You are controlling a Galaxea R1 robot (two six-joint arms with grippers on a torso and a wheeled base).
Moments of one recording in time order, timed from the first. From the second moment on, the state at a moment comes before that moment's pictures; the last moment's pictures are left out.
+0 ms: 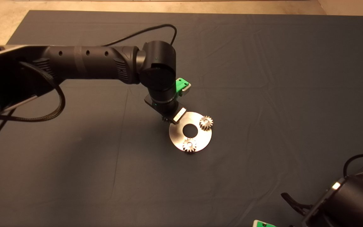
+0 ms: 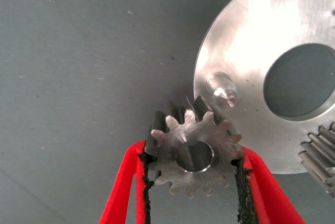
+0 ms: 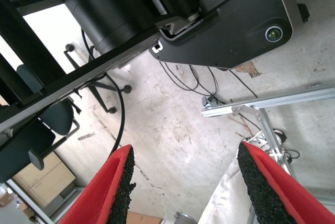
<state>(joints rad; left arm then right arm) -0.39 2.78 -1.18 0.43 1.53 -0.94 -0.10 2.40 -0.36 -0.21 -1.53 1.07</state>
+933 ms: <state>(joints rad) -0.39 2.81 -1.22 0.43 1.54 -0.93 -0.10 2.40 -0.36 -0.21 -1.53 1.07</state>
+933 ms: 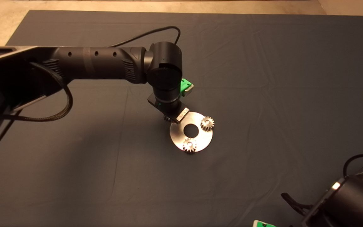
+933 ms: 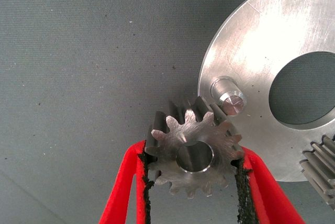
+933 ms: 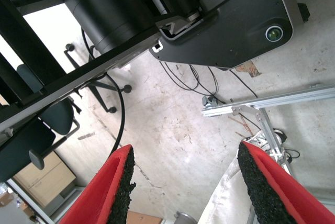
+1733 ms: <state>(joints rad) -0.44 2.81 -1.22 0.42 1.53 -0.93 -0.10 2.41 -0.36 -0.21 -1.53 1.07</state>
